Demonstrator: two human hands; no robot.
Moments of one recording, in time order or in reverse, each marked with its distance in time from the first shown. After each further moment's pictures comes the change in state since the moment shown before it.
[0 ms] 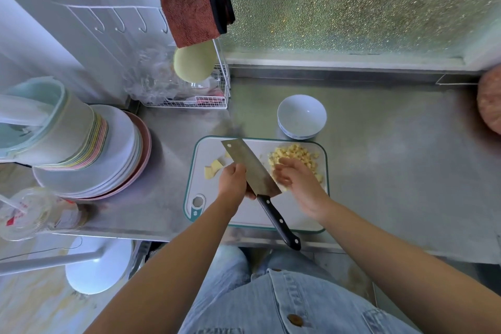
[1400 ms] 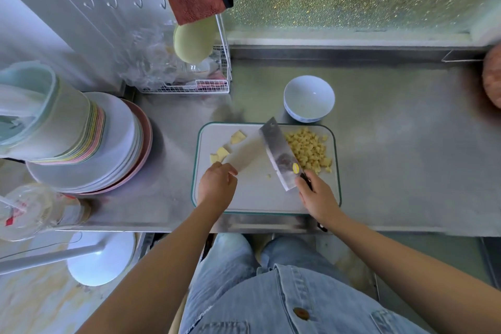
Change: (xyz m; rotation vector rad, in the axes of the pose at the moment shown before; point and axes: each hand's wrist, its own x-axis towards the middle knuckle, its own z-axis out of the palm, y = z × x) left_hand 0.026 -0.052 -0.058 0.865 0.076 0.386; right_hand -0.014 0.070 -0.022 -0.644 0.199 -0.194
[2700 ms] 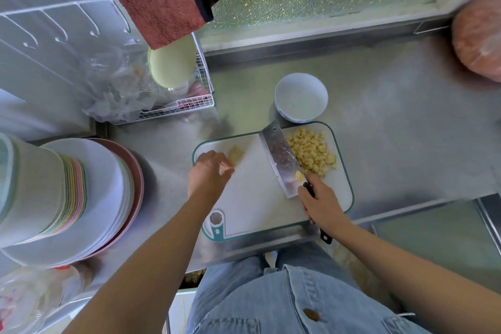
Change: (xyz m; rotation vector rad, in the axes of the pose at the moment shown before) left_hand 0.087 -0.021 -0.031 -0.010 -0.040 0.312; right_hand -0.008 -0.037 0.029 0.069 0.132 0.175
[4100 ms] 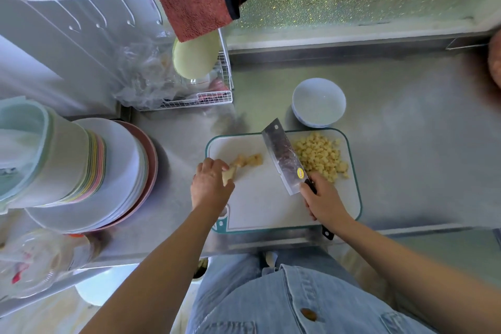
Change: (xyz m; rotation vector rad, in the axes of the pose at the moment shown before) left_hand -0.036 -0.007 0.008 0.183 0.027 -0.222; right_hand 0.015 -0.011 -0.003 -0.025 -0.091 -0.066
